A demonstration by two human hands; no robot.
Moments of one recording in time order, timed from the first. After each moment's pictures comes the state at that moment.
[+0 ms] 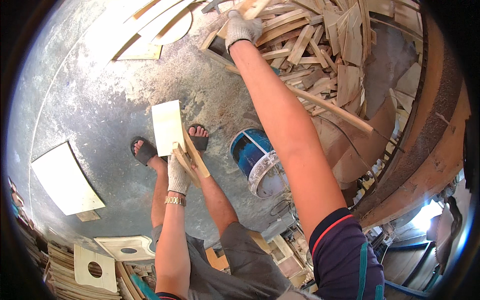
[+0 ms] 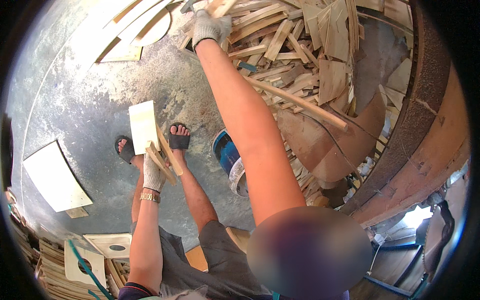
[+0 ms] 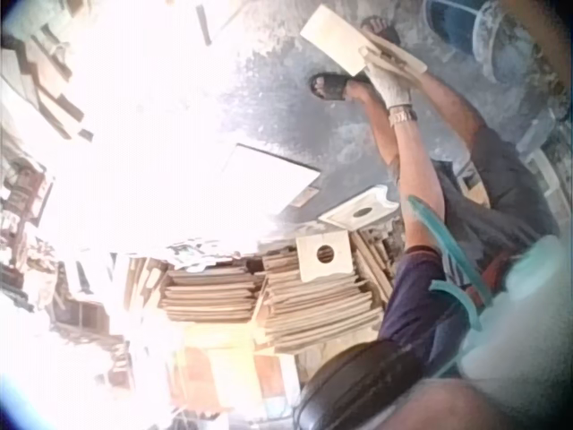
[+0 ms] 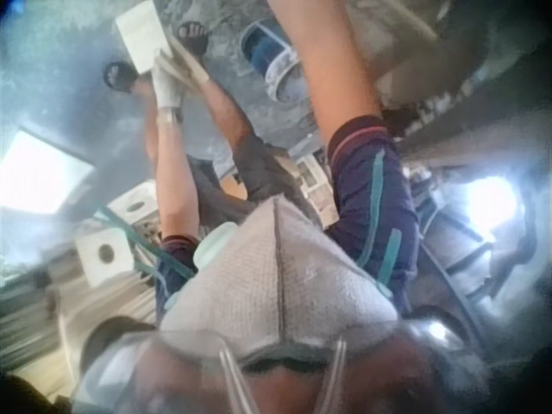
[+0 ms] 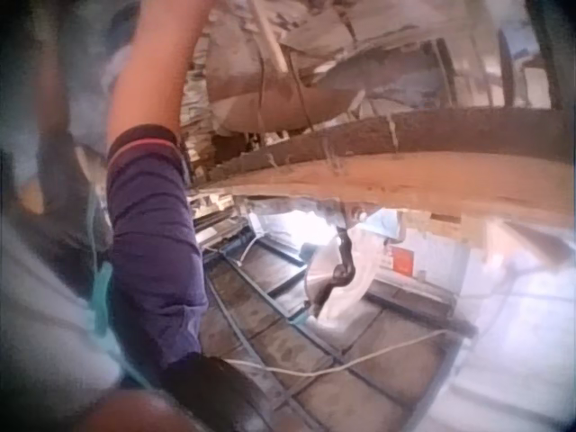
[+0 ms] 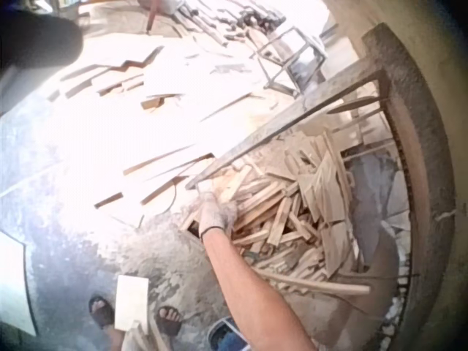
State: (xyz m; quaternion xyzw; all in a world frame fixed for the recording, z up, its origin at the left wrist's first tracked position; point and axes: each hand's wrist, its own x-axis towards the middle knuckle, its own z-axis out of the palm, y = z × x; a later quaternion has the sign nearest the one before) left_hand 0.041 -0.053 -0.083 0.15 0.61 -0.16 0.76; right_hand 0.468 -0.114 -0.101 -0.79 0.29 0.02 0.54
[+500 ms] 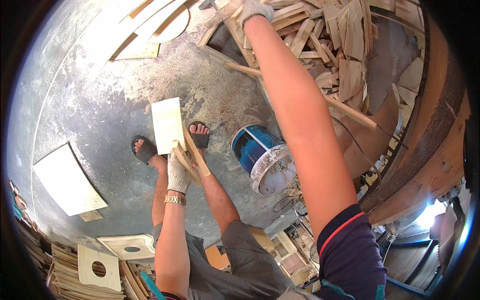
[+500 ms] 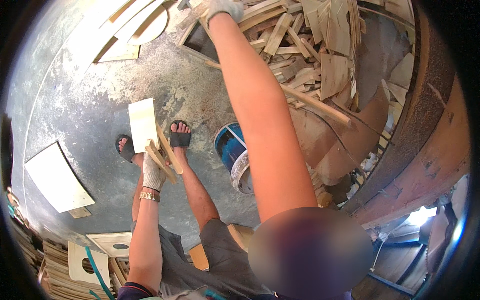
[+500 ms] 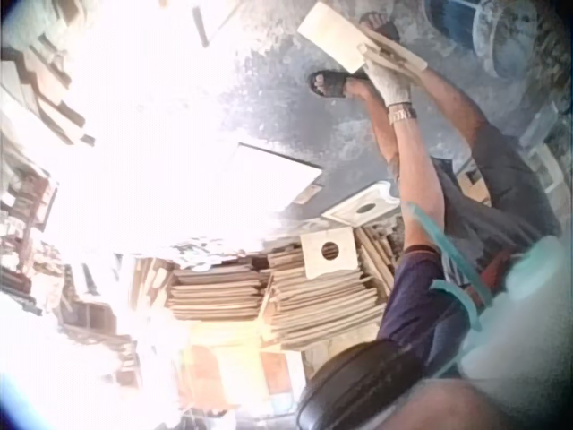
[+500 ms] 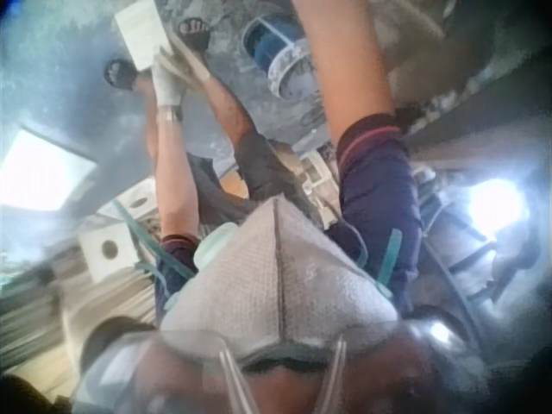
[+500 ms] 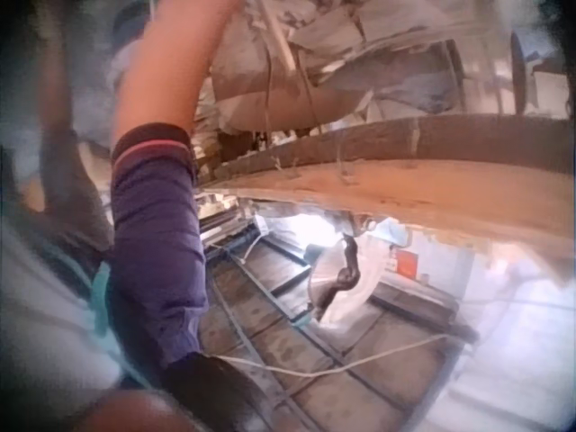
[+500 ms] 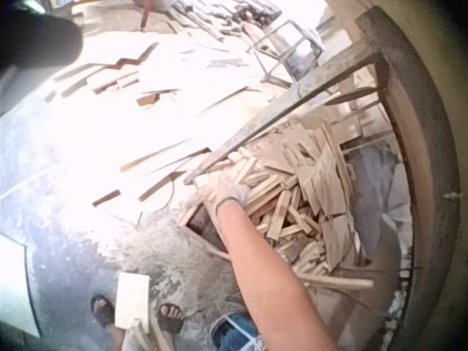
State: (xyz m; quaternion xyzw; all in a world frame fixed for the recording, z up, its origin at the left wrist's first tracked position) left_hand 0.055 -0.050 -0.074 0.16 0.64 -0.19 0.73; right_hand 0.530 -0.148 -0.124 -0.86 0.30 0.00 0.41
